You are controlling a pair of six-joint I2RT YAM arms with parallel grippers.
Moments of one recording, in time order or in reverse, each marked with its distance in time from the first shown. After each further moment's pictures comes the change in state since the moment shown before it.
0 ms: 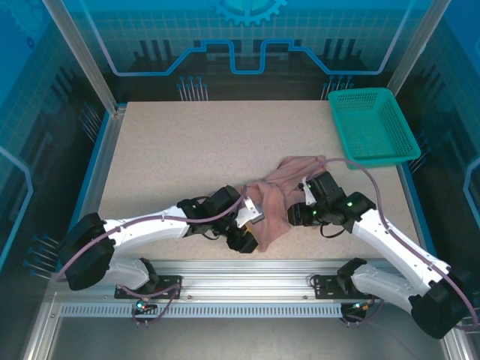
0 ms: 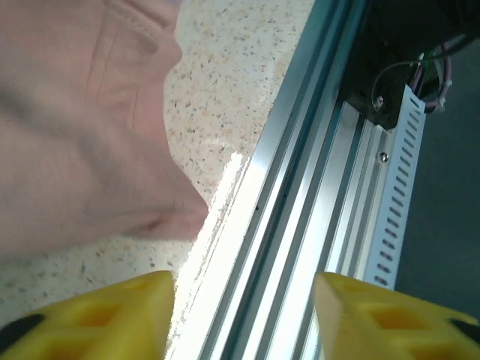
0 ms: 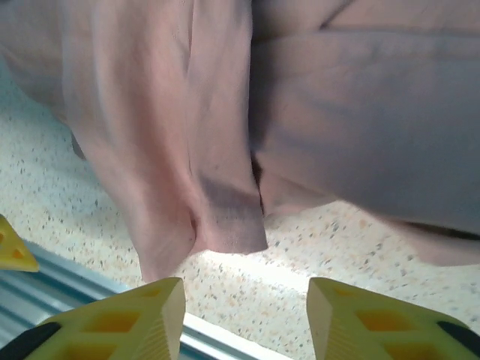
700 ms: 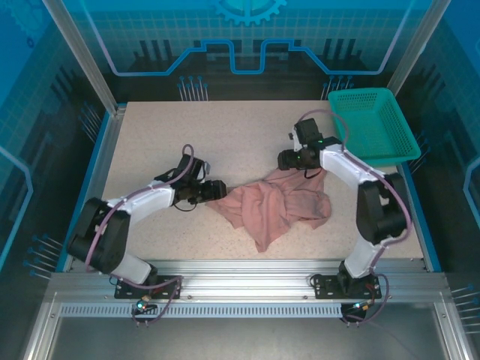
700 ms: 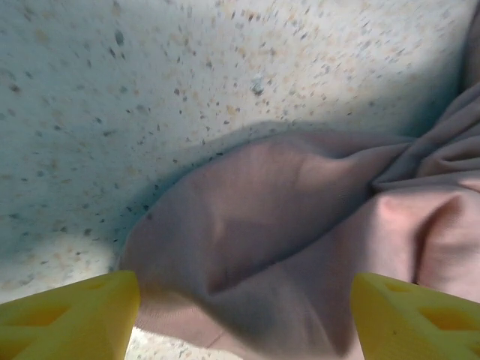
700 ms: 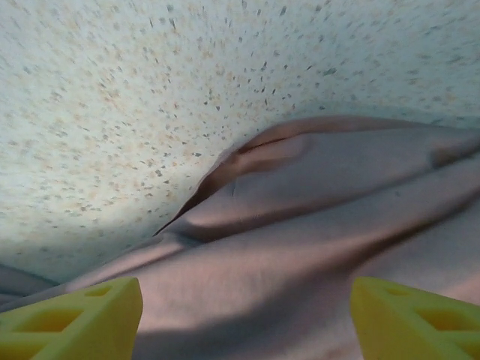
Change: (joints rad) left arm 0.526 0.162 0.037 0.043 -0.249 -0.458; right arm -0.238 0.794 0.507 0.260 0.095 -0.259
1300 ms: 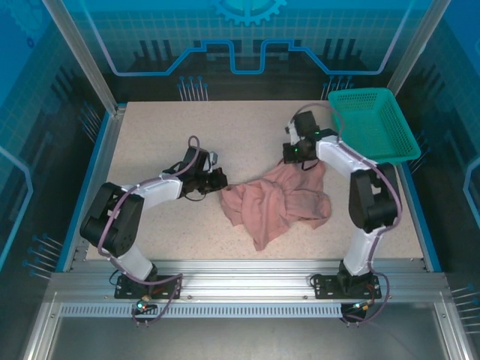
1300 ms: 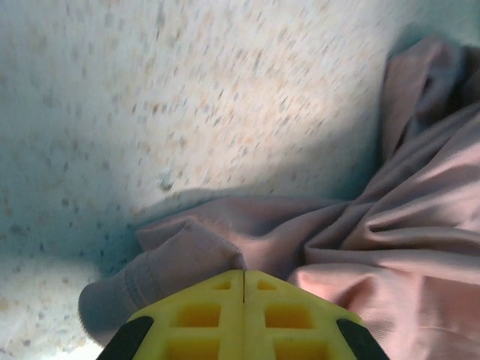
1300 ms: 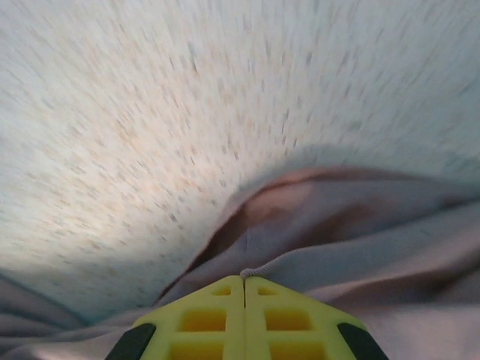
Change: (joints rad) left arm 0.011 0.103 0.076 0.206 0.084 -0.060; right arm -0.034 0.053 0.126 -0.004 -0.069 -0.041
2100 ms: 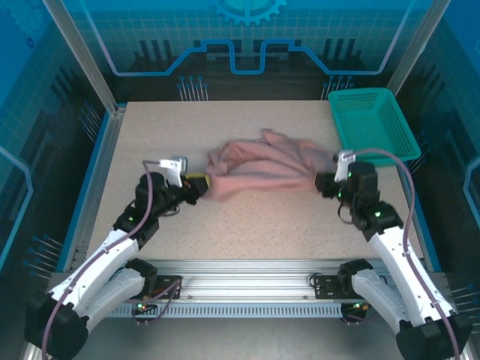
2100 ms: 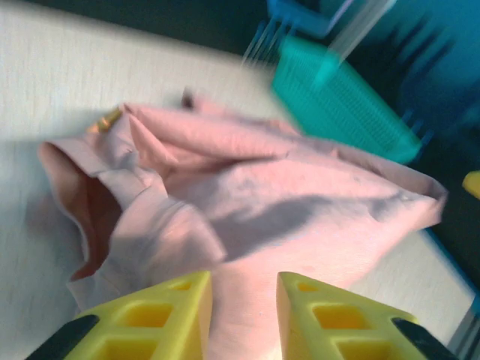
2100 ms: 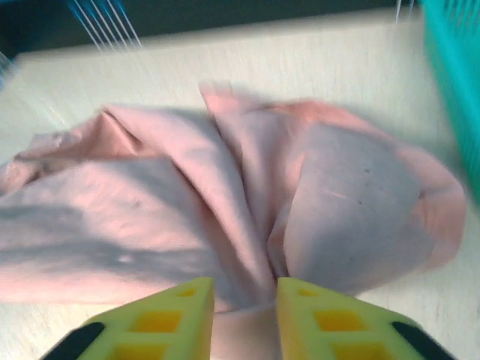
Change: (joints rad) left arm -0.007 -0.810 -0.406 0.085 -0.066 0.176; right arm -0.055 -1.061 -0.734 0.088 0.039 0.088
